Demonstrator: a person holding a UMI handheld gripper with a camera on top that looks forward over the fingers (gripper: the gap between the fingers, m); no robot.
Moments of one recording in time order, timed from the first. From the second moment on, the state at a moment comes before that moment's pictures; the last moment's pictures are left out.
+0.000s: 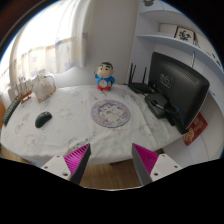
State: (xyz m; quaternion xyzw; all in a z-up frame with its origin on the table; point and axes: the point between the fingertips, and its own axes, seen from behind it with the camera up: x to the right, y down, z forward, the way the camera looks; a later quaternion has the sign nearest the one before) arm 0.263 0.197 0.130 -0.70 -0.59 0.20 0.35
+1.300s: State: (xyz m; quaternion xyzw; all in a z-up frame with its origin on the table) arm 0.034 -0.160 -0.007 -0.66 -0.62 0.32 0.29
